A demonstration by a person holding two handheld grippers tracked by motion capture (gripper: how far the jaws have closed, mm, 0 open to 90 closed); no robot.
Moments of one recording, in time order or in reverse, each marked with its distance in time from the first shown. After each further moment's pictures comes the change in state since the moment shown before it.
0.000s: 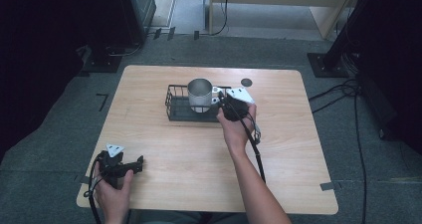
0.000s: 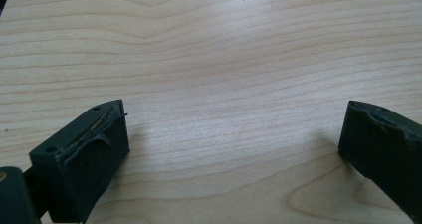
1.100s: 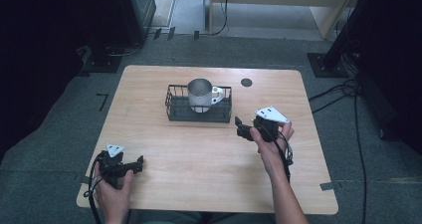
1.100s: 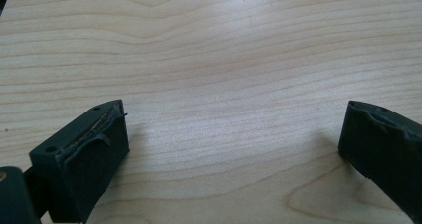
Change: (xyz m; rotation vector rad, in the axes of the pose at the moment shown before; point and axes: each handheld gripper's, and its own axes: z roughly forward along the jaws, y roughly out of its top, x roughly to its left) left arm 0.000 0.000 0.000 0.001 0.000 0.002; right arm -0.063 -0.030 -0.076 0.100 0.087 -0.056
